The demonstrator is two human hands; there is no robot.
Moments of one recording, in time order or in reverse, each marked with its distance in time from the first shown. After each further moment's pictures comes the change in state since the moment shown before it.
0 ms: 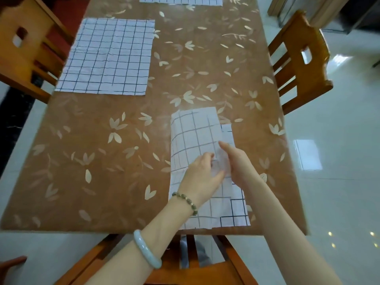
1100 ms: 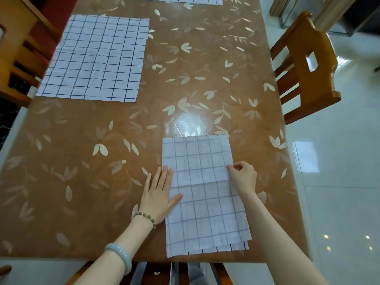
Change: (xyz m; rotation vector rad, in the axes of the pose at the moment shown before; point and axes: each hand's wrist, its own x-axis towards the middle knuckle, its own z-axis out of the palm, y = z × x) left_hand 0.047 -0.177 0.039 0.760 -0.003 0.024; right_hand 0.082 0.039 -0.061 -0.680 0.541 -0.130
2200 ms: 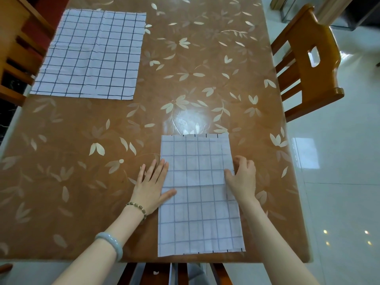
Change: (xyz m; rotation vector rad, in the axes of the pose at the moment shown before) left_hand 0.020 -0.028 0.000 0.069 0.033 0.096; right_hand -0.013 0.010 0.002 -0.237 0.041 -0.282
